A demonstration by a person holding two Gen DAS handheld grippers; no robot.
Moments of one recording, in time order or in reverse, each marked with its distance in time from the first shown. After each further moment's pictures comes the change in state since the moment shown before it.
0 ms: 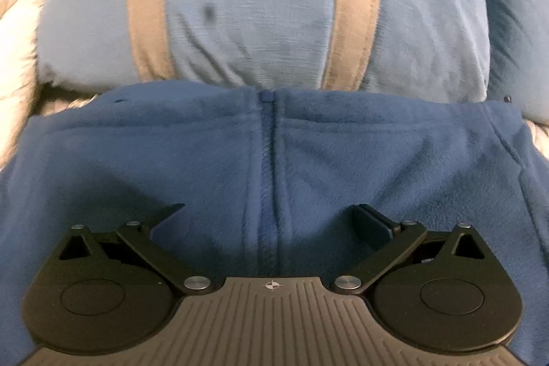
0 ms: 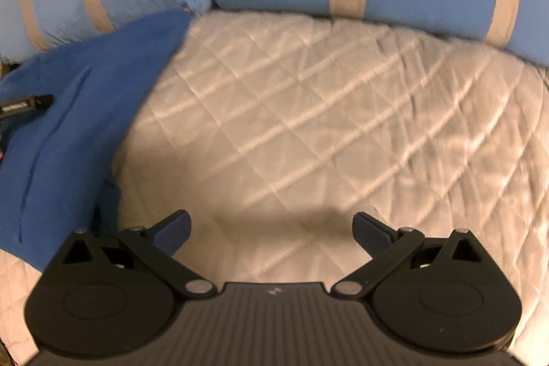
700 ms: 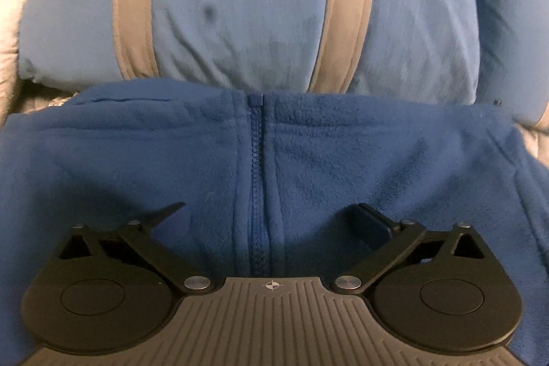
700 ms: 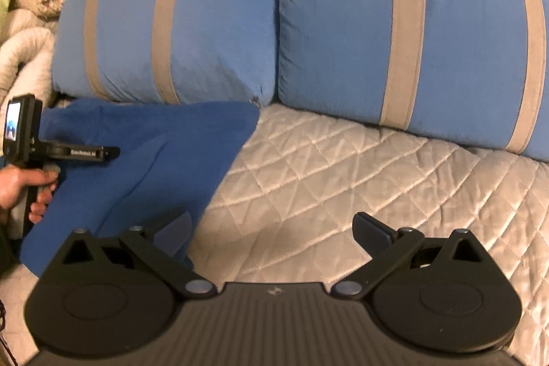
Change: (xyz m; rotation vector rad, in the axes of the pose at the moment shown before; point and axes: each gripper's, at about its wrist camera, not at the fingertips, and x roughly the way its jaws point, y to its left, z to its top) left arm 0.033 0.005 0.006 0.024 0.000 -0.093; right arm -0.042 0.050 0.017 -0.136 -0.288 0.074
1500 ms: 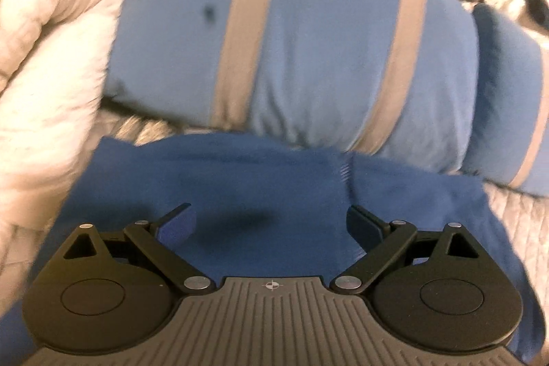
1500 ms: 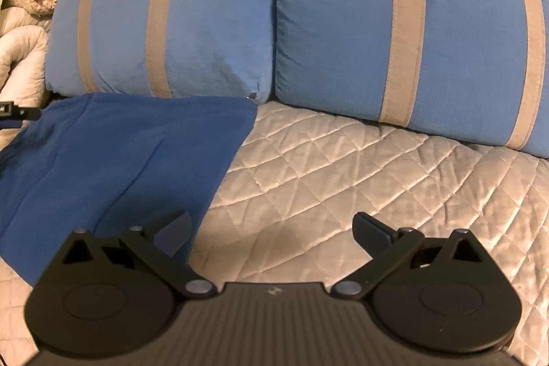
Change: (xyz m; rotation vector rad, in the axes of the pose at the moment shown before) left arm -0.105 0.081 0.011 -0.138 -0.133 -0.076; right arm 0.010 0.010 -0.006 0.004 -0.016 -0.025
